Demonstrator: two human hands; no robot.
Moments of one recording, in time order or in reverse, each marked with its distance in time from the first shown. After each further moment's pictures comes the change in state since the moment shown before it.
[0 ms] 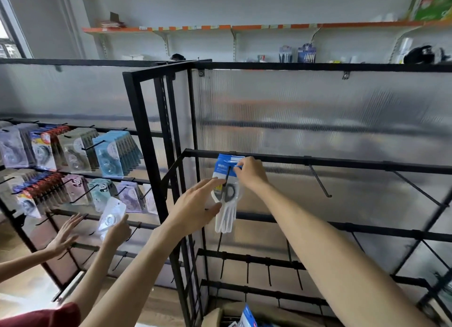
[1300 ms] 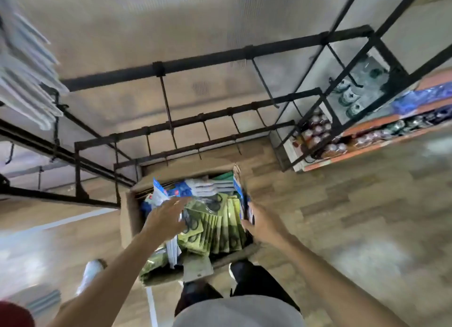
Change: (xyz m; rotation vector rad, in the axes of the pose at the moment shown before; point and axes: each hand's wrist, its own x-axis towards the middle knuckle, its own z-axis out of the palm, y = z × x) left_hand -0.163 0.025 0.369 0.090 -1.087 -0.175; right_hand -0.404 0.369 0.025 -0.175 -0.641 0.696
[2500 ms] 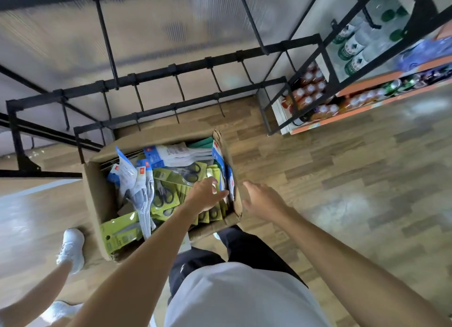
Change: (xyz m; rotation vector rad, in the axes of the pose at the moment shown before) left_hand 0.086 0.111 0.105 -0.397 -0.208 -0.094; right_hand 0.019 0.067 0.015 -0.204 -0.198 0.022
